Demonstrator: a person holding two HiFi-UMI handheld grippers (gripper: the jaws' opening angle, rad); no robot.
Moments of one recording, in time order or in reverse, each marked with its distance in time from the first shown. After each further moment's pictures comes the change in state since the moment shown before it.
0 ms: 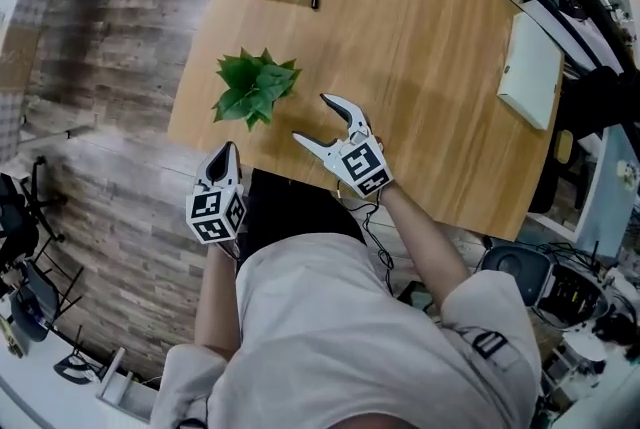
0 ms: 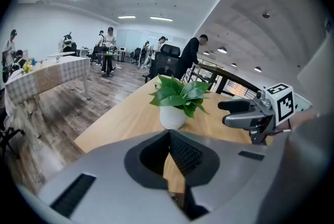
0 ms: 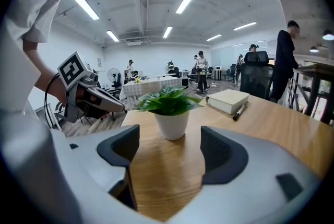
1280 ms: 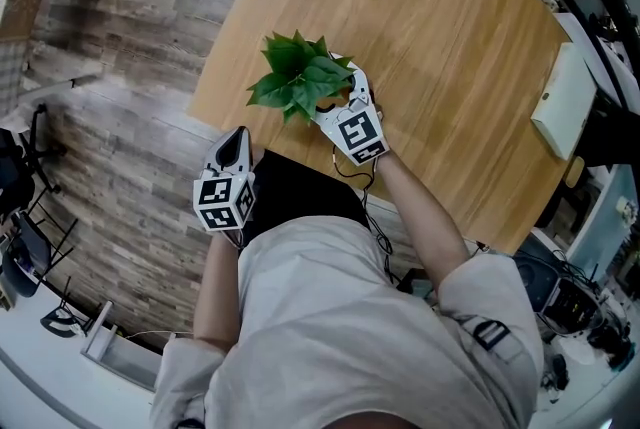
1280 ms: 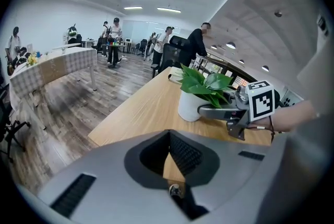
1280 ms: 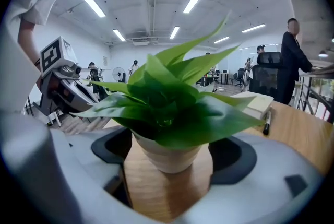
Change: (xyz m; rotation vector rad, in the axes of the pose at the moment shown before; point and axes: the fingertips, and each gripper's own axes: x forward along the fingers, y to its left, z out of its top) left arm 0.000 0.054 -0.017 -0.058 0.095 0.043; right arm 0.118 0.005 0.012 -0.057 -0.027 0.057
